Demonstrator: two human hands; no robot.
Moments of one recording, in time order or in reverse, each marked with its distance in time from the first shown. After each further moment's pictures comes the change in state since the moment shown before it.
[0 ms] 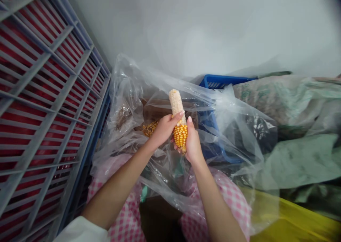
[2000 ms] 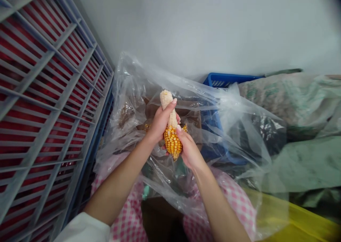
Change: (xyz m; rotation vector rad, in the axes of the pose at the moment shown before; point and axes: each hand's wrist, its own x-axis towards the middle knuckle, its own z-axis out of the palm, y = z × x) left_hand 0.006 0.020 -0.006 -0.229 0.188 0.020; right_hand -0.015 0.012 0.007 0.192 -0.356 0.058
